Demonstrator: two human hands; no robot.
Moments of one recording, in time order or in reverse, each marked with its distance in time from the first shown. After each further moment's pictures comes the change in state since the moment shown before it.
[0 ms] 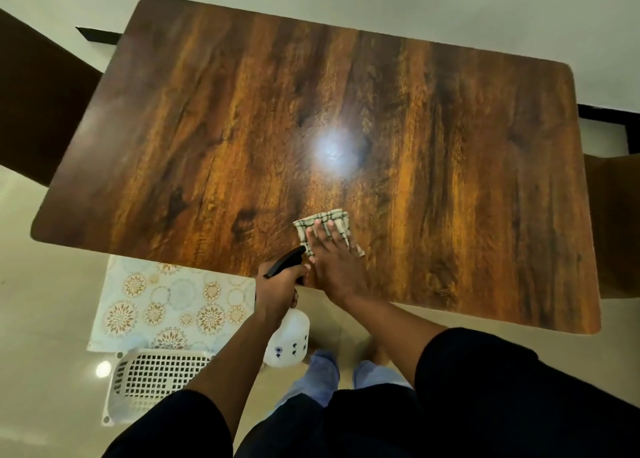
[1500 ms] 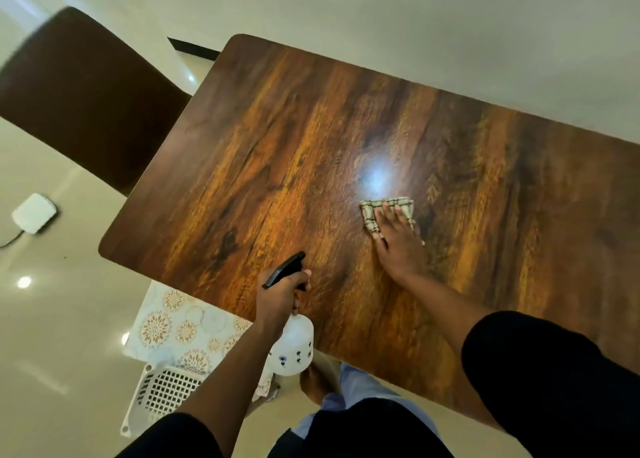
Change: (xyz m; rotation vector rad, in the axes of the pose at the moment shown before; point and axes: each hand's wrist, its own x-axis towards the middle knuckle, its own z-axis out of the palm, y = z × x) left_hand 0.077 0.075 -0.054 -0.161 0.132 0.055; right_hand 0.170 0.054 -0.087 0.012 0.036 0.039
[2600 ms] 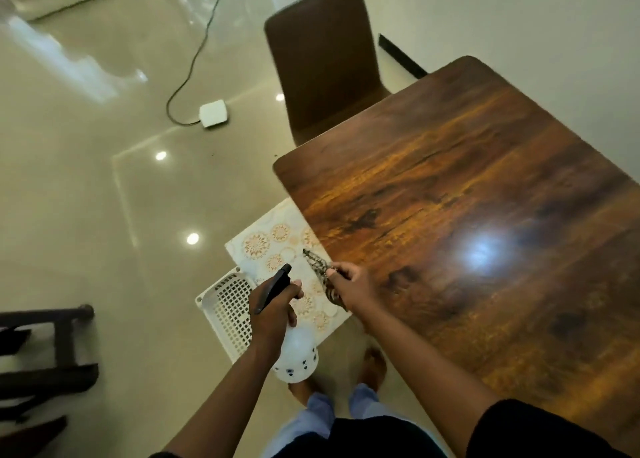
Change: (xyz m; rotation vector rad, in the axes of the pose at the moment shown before) left_hand -0.125 -0.063 -0.150 -0.441 0.645 0.093; right_hand -0.112 -0.274 0.072 0.776 -0.636 -0.131
